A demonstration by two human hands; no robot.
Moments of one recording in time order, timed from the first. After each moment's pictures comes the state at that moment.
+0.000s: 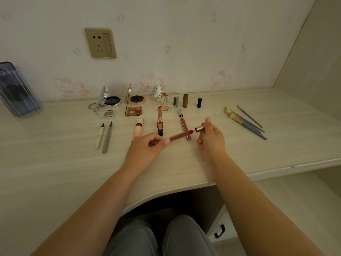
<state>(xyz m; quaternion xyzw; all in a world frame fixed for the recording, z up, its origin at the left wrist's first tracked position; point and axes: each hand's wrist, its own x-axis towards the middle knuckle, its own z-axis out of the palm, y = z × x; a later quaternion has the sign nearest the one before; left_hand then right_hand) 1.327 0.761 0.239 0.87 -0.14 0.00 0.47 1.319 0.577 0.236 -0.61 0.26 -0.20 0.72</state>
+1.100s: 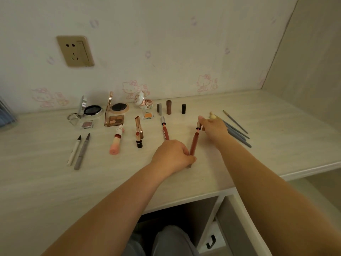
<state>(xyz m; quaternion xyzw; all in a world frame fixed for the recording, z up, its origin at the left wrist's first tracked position) 1.322 0.643 0.267 0.93 -0.23 -0.13 0.27 1.360 0.476 0.253 -0.81 0.26 -0.11 0.52</state>
